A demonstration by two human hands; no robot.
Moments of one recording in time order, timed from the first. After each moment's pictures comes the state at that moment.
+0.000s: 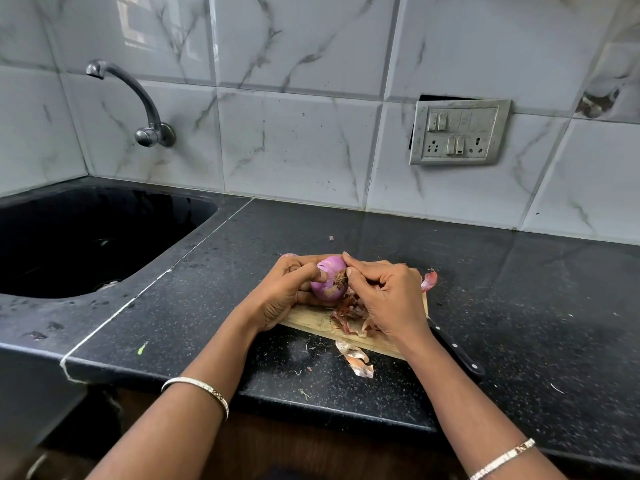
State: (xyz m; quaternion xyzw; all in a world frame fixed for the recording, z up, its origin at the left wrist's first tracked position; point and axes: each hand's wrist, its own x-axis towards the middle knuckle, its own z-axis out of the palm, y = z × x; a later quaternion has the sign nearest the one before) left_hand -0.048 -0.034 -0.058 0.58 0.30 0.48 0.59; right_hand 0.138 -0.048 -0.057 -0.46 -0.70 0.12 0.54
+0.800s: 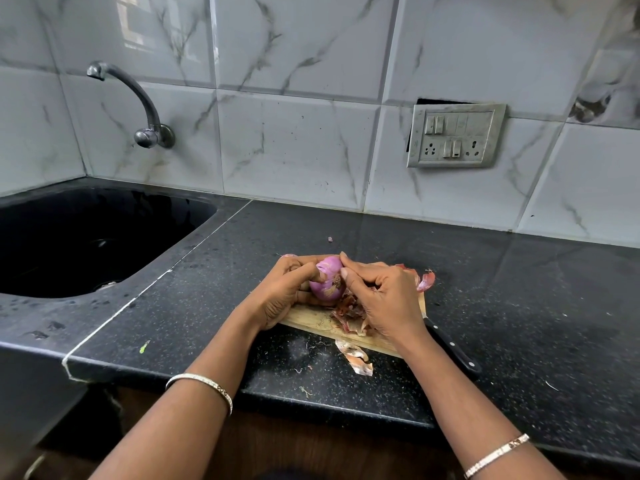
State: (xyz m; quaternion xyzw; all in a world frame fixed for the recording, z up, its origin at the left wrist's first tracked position) left_hand -0.049 -0.031 -0.061 0.58 0.29 0.48 0.59; right_hand 0.139 -0.043 -0.062 -0.43 -0.72 0.10 0.53
